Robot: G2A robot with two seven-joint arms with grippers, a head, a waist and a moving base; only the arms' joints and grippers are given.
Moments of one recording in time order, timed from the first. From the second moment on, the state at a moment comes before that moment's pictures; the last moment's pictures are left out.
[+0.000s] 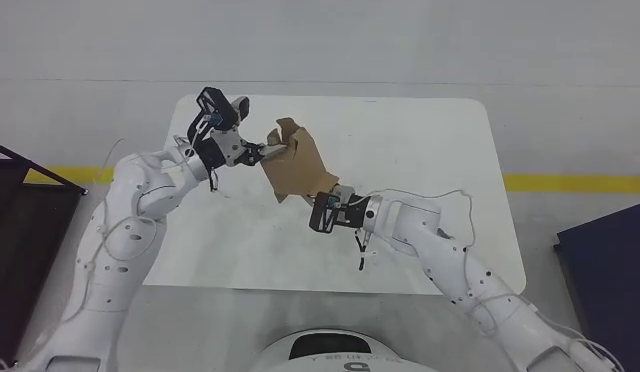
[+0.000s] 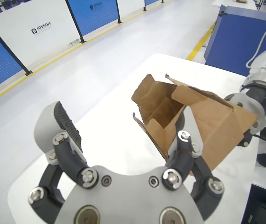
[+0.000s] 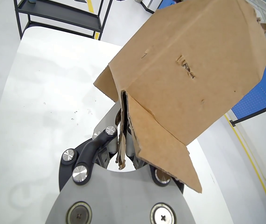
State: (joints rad) left arm 1.27 -1.04 -1.37 -1.69 1.04 -0.71 -0.26; right arm -1.22 -1.19 0.85 -1.59 -1.70 -0.52 -0.13
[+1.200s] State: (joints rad) left arm 1.30 -1.02 -1.38 -1.76 0.88 -0.77 -0.32; right arm -1.21 -1.20 0.88 -1.45 -1.56 -0.56 -0.28
